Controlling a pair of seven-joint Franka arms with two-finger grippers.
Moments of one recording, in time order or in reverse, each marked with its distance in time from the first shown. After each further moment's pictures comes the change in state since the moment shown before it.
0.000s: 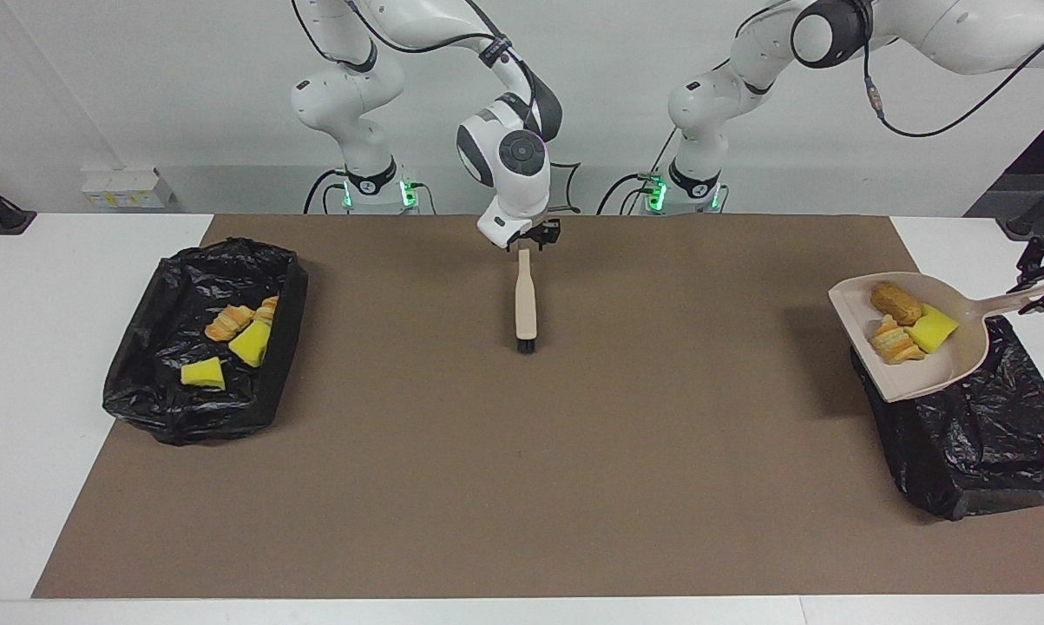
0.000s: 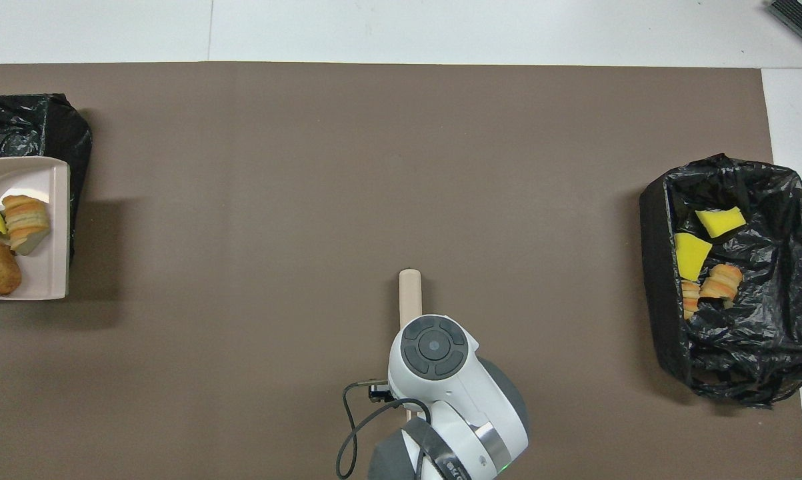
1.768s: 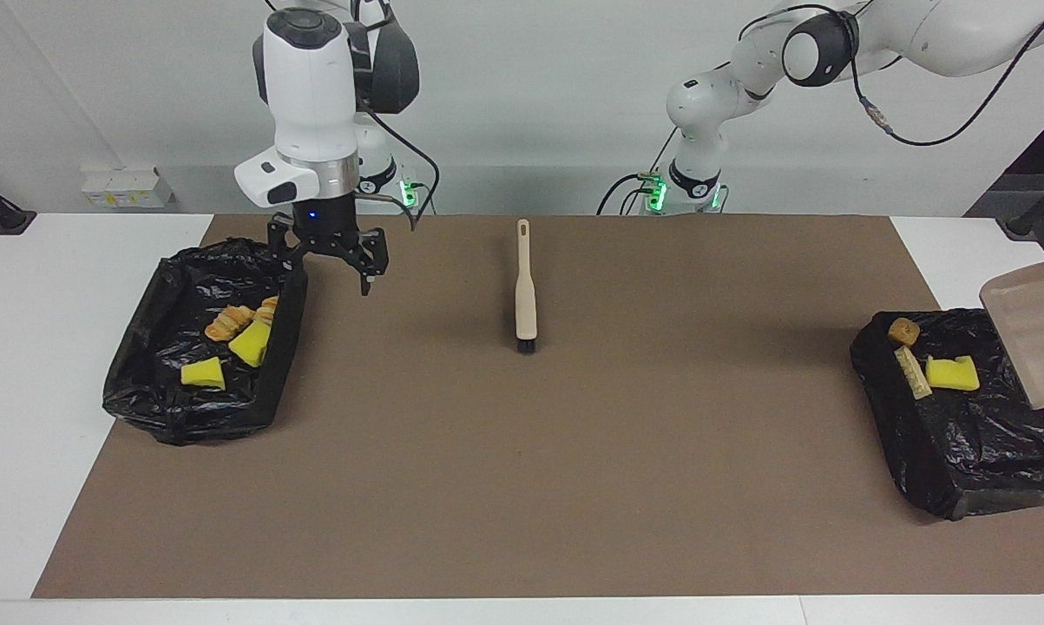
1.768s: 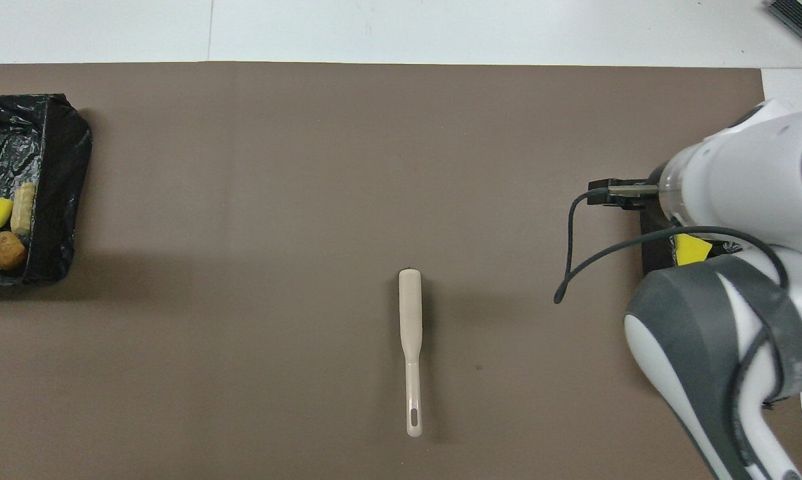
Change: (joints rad) left arm -0.121 0.076 -0.027 0.249 0.719 0.140 -0.086; right arm -0.508 -0.119 -0.023 0.435 -0.461 -0.222 -0.248
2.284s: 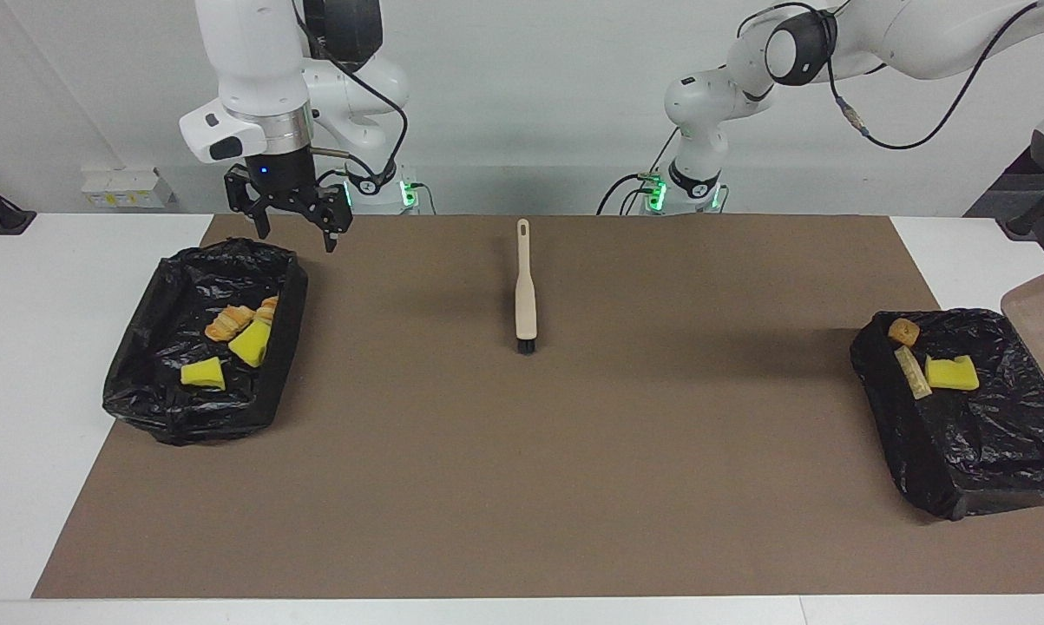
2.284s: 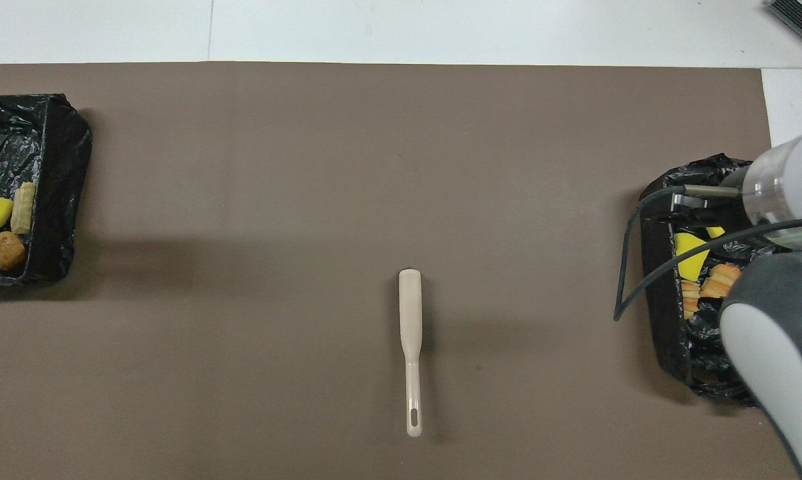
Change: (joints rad) left arm -0.160 -0.018 -0.002 -0.003 0.201 -0.111 -0.187; right arm -0.062 -0.010 -0.043 0.076 0.155 -0.172 -0.024
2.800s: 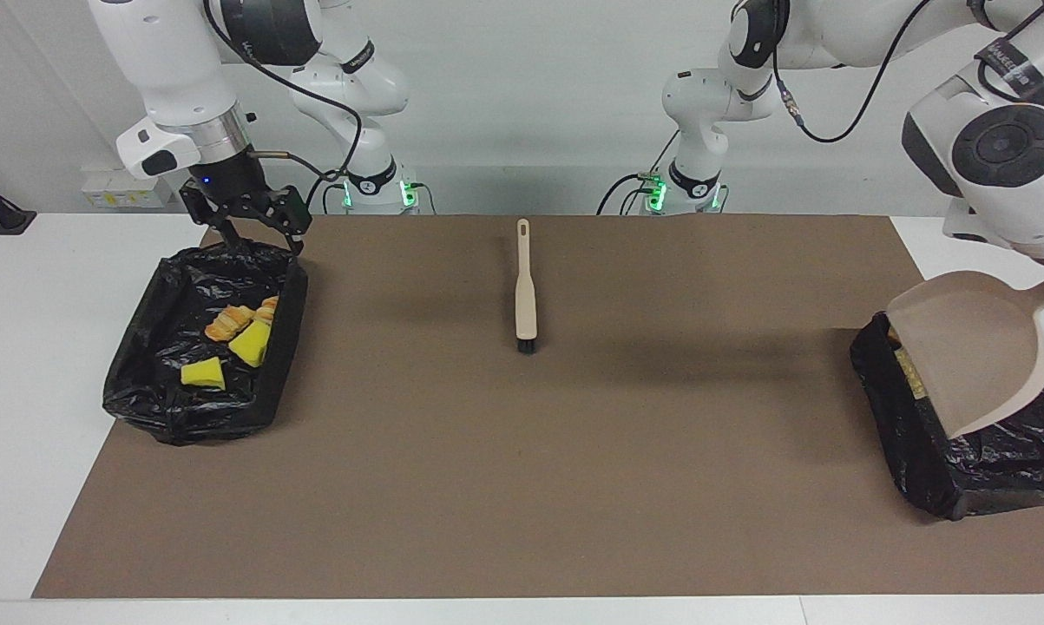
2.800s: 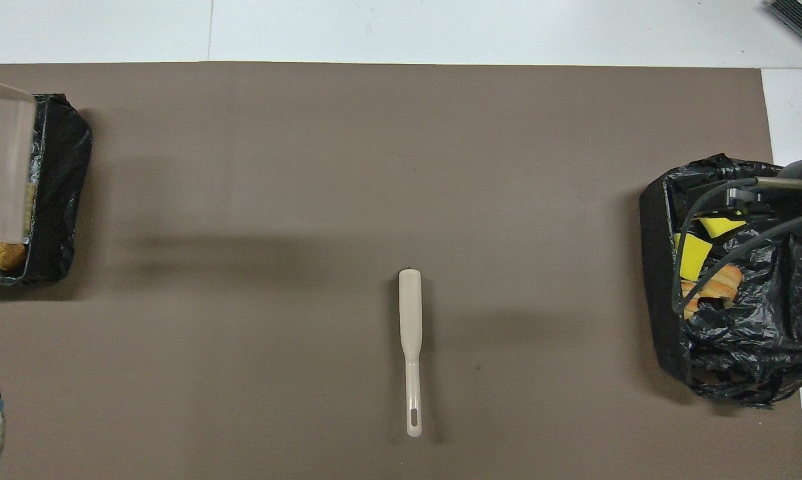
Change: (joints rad) left arm -0.224 -0.077 -0.008 -0.097 -0.159 -0.193 -0.143; right arm -0.082 0.010 -0.007 0.000 0.009 0.022 -0.206
